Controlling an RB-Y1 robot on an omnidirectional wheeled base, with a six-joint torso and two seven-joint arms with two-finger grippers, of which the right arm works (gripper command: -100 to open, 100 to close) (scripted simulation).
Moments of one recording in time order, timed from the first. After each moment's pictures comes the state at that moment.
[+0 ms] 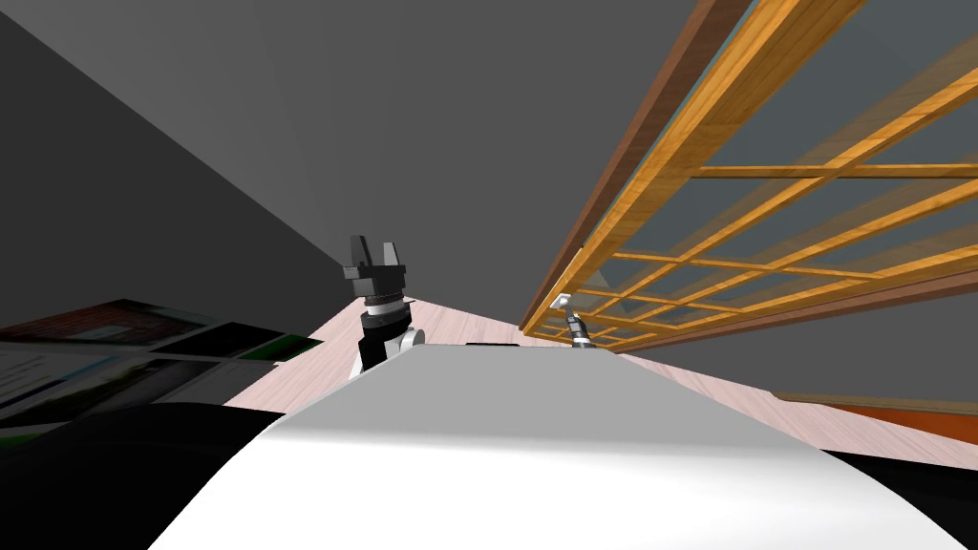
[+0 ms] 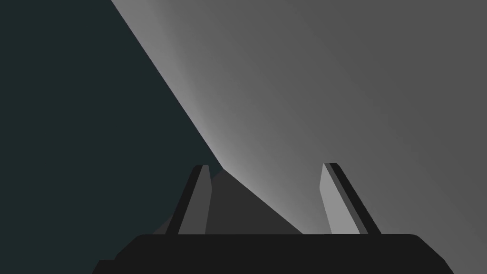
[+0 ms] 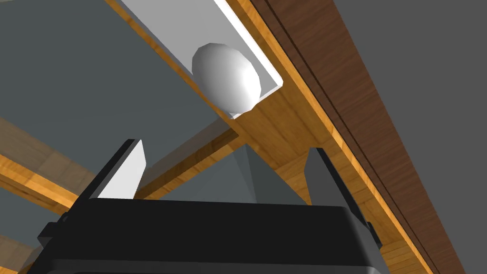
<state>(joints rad) 0.11 -0.25 -0.32 -0.67 0.19 -1.03 0.46</state>
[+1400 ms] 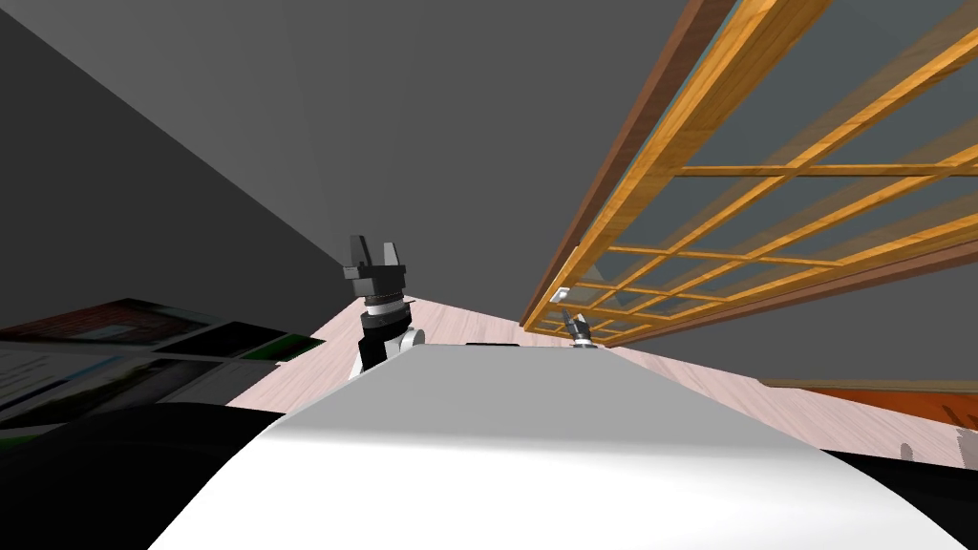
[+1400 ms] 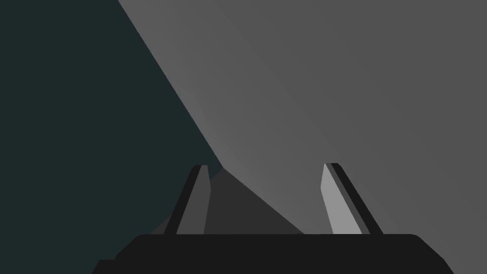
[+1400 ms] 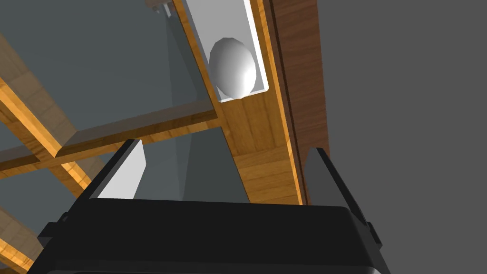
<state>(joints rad) 0.10 -0.25 -0.37 -0.65 0.28 -1.03 0.81</state>
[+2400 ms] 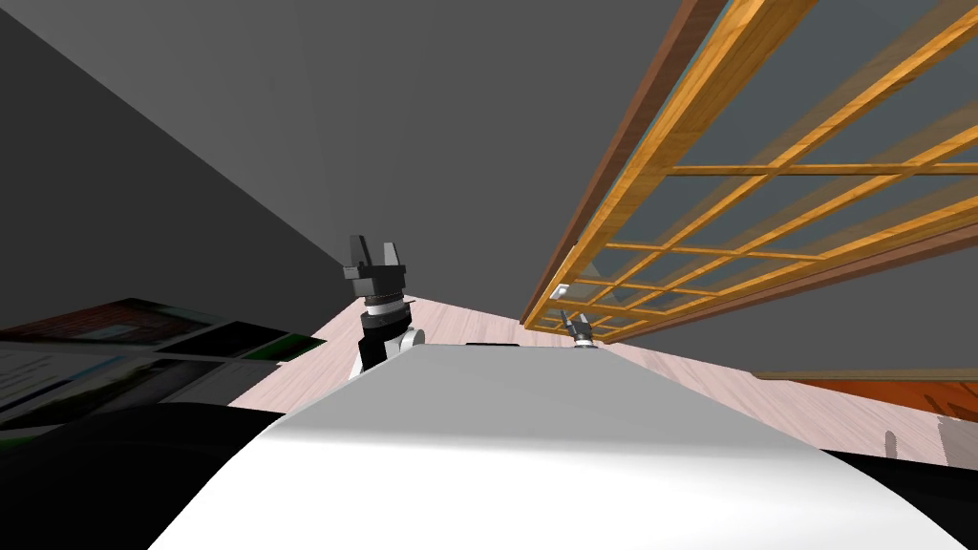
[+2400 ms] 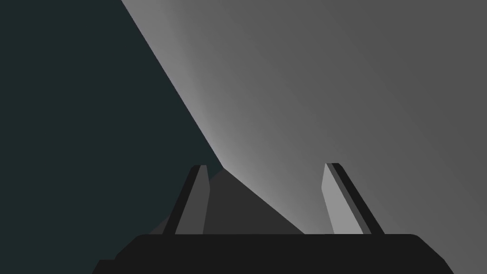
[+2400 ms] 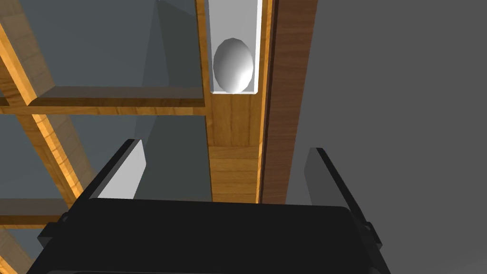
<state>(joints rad) 0.10 -0.25 -0.40 -0.64 0.34 -1.03 1.06</state>
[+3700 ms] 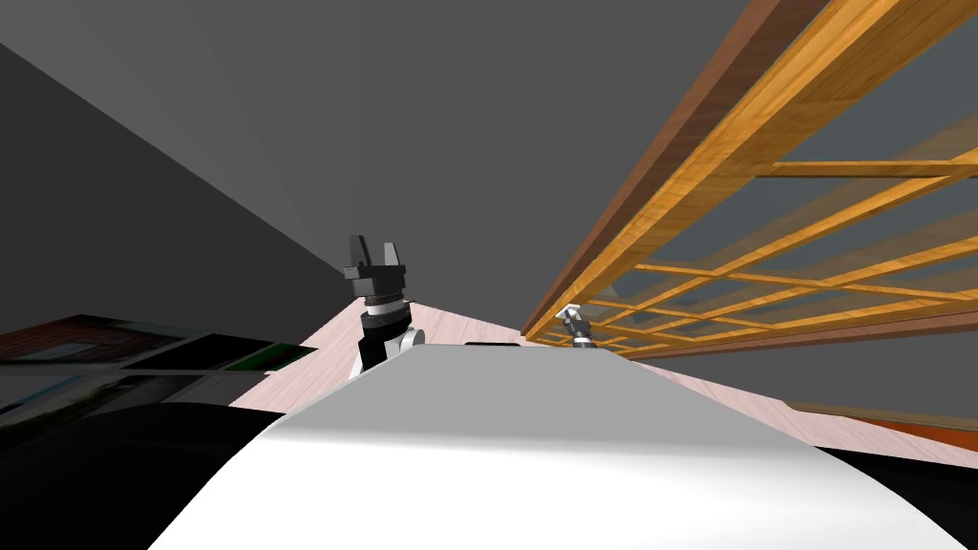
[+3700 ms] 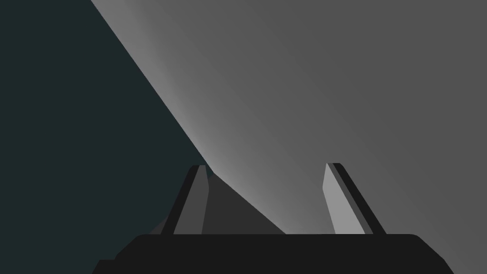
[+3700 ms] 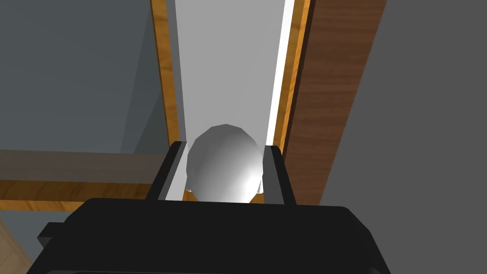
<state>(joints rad) 0.08 -0.24 -0.42 -0.63 0.34 -1.01 1.12</state>
